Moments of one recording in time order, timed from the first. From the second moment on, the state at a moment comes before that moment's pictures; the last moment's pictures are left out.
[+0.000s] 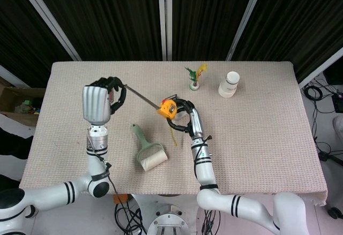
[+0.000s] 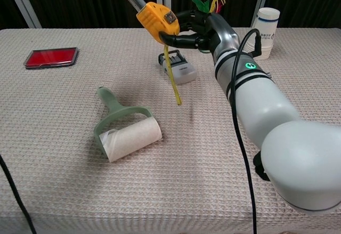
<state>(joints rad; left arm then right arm) -0.69 -1.74 -0.44 -1.47 1.37 1.61 0.41 0.69 -2.11 0.51 -1.32 -1.03 1.17 0.25</state>
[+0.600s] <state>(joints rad) -0.61 -1.59 -0.49 -1.59 1.35 1.65 0.37 0.61 -2.09 0.45 -1.27 -1.05 1.16 0.30</state>
